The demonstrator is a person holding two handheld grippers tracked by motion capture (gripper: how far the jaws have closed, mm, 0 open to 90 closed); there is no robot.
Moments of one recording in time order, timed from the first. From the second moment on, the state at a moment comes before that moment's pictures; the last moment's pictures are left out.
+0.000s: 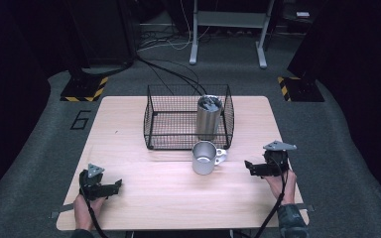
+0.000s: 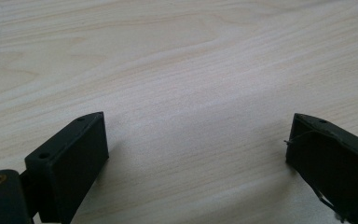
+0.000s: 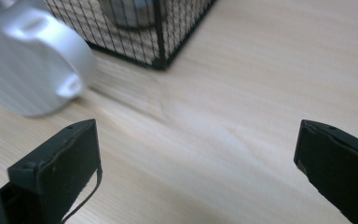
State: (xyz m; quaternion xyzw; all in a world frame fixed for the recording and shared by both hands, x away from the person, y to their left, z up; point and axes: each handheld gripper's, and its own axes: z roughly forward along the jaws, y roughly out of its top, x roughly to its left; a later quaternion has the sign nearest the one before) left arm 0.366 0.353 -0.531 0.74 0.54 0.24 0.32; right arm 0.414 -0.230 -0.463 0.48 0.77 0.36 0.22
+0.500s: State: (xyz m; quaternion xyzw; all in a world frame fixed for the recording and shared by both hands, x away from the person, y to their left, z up) left arm 0.367 0.352 -0.532 0.74 0.55 0.24 0.32; right arm 0.414 -0.261 -0.522 0.52 0.76 0.33 0.20
